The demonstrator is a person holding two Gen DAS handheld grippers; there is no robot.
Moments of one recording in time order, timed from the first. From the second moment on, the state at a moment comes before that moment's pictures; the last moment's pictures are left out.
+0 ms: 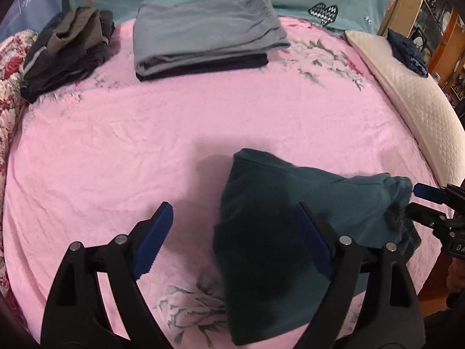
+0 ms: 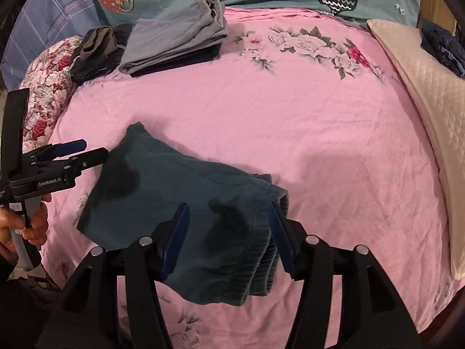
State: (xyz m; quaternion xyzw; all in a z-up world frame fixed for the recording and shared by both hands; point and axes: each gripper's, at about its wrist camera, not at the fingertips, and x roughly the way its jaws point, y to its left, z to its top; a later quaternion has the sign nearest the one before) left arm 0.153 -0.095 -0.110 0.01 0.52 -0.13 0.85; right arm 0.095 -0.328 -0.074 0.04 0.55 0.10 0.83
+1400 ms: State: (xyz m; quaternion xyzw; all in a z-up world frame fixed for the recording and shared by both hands) left arm 0.183 -0.110 -0.154 -0.02 0.59 -0.24 0.77; right arm 0.136 -0.374 -0.133 0.11 0.60 0.22 0.76
